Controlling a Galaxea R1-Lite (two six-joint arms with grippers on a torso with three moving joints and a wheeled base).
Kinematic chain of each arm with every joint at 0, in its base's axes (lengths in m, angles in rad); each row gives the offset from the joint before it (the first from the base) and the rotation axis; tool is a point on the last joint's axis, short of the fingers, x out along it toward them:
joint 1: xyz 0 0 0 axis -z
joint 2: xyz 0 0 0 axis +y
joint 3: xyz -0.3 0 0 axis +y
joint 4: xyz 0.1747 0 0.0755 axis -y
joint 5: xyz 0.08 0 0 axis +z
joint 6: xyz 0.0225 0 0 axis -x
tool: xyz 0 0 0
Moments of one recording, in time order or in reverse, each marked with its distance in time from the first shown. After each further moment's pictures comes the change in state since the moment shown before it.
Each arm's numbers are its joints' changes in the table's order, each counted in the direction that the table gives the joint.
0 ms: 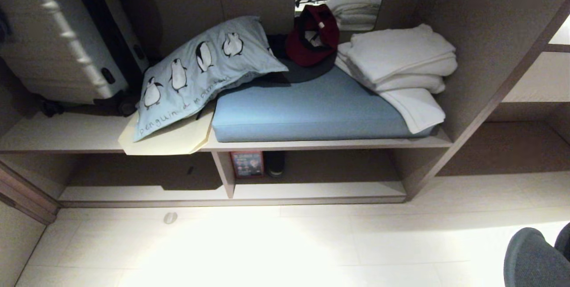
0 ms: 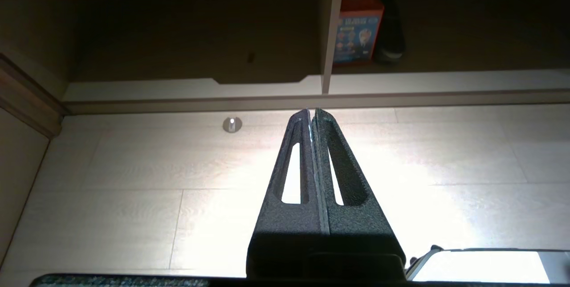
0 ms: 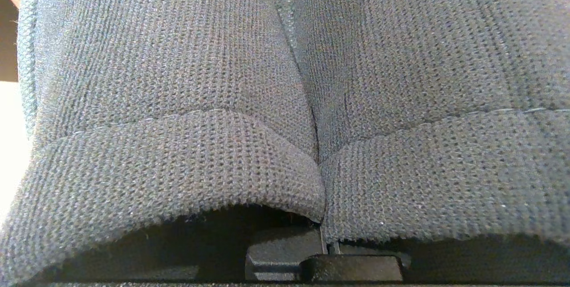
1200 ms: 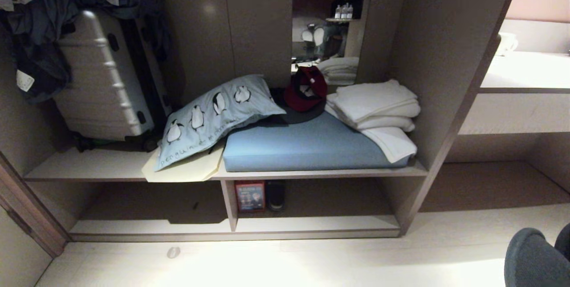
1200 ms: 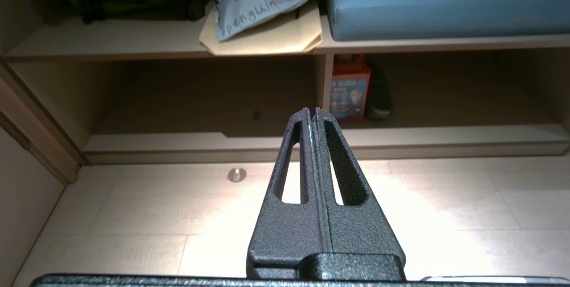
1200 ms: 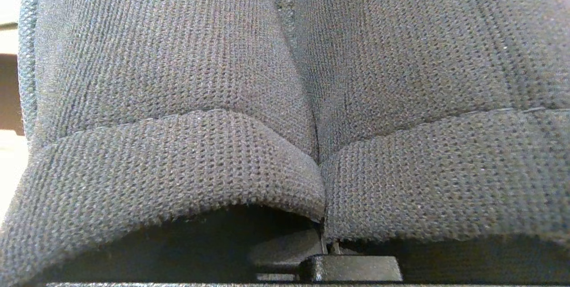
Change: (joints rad) left arm 0.000 0.000 0.000 0.000 0.000 0.000; right arm 0.000 0.000 0.000 0.000 0.000 0.000
